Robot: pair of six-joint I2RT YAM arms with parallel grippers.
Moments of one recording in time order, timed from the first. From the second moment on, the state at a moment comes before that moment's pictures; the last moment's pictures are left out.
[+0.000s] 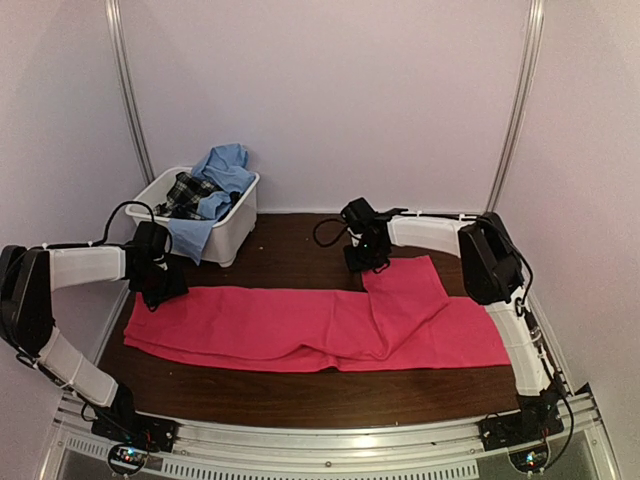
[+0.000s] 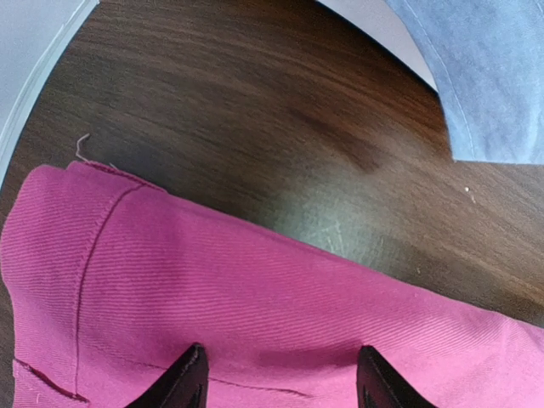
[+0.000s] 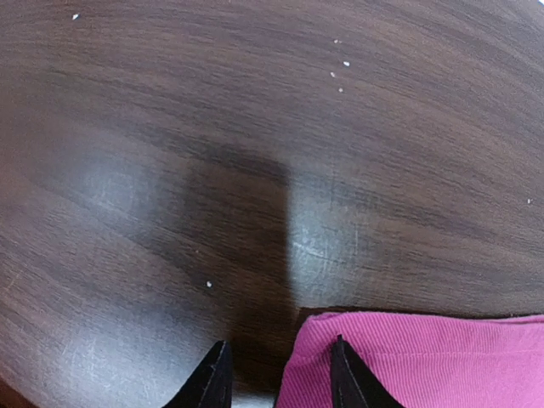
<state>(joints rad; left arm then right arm) -0.14 1.48 0.82 -0.40 -0.10 -0.54 0.61 2.41 1.98 -0.62 0.18 0.33</state>
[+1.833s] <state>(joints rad) -0.07 1.39 0.79 -0.42 -0.06 -0.47 0.12 0.78 0.66 -0.78 0.40 0.86</state>
